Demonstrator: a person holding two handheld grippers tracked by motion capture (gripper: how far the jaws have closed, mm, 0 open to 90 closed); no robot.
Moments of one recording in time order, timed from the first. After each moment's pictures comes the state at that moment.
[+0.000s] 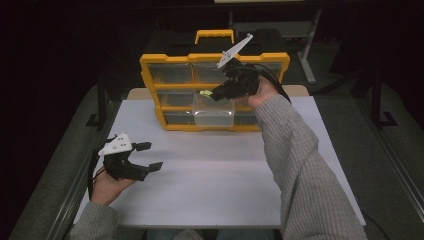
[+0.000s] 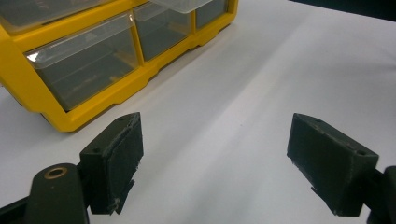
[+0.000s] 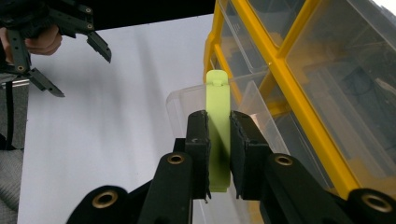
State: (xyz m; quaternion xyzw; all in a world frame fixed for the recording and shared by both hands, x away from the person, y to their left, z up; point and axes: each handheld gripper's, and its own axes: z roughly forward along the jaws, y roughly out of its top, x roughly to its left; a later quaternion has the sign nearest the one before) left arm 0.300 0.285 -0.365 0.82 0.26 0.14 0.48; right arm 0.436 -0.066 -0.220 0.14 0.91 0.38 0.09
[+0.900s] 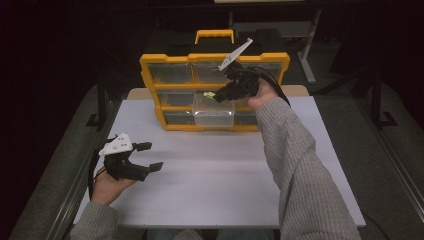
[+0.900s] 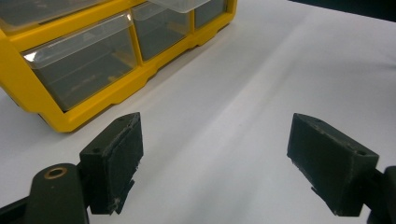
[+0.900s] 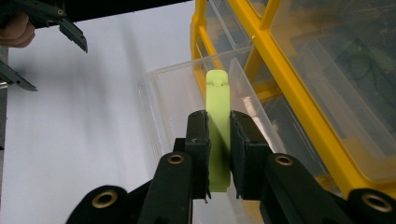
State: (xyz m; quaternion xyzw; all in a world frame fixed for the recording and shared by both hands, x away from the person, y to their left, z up) left arm 0.301 0.285 -0.366 0.83 0.26 0.14 0.48; right arm 0.450 -0.070 -0.238 0.17 0.91 0.37 0.08
